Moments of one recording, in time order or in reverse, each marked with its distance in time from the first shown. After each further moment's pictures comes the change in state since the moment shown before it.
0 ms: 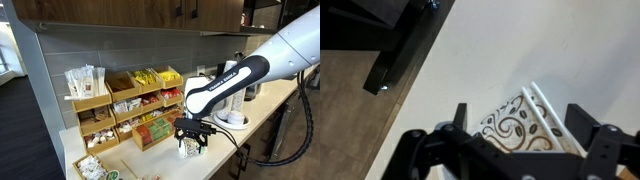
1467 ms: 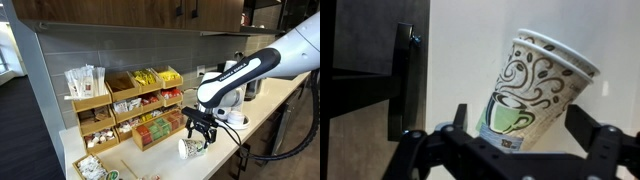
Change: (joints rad) arm -0.026 -0.095 -0.090 -0.095 0.159 0.045 0.214
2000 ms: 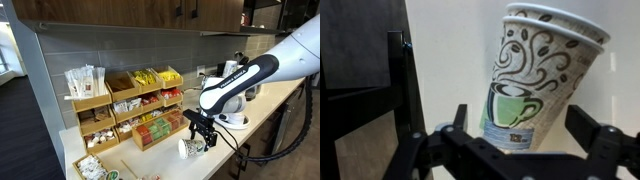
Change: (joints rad) arm -0.003 0.016 -0.006 -0.052 -0.006 0.107 0.159
